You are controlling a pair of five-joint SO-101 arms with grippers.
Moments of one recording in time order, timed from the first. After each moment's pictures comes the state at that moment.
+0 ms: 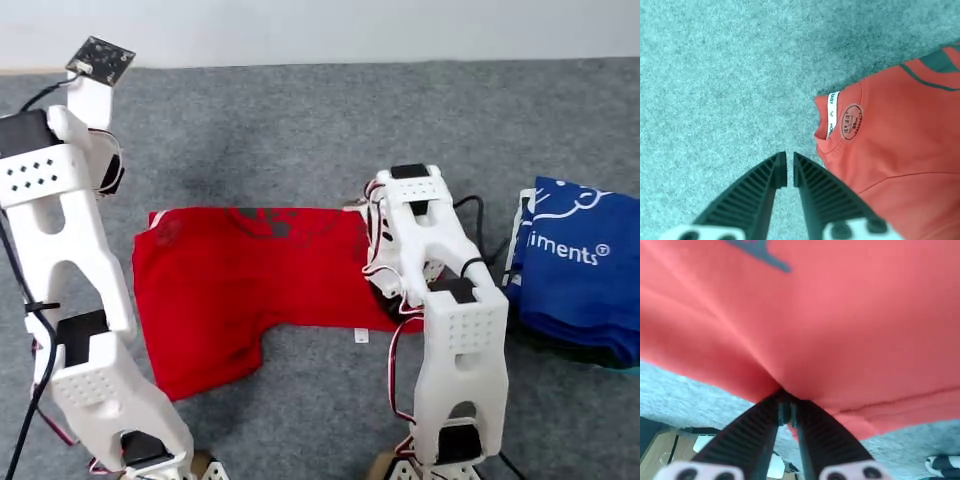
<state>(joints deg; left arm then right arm) -20.7 19.5 -37.3 99.1 -28.9 -11.4 39.0 -14.4 100.5 23.3</state>
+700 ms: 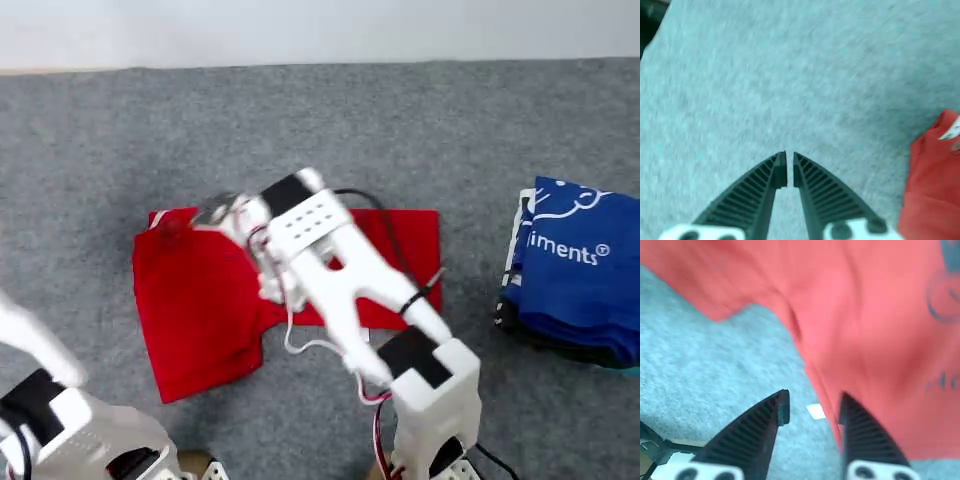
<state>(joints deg) -49.4 4.8 -31.0 99.4 -13.0 -42.6 19.1 -14.4 97.2 28.1</state>
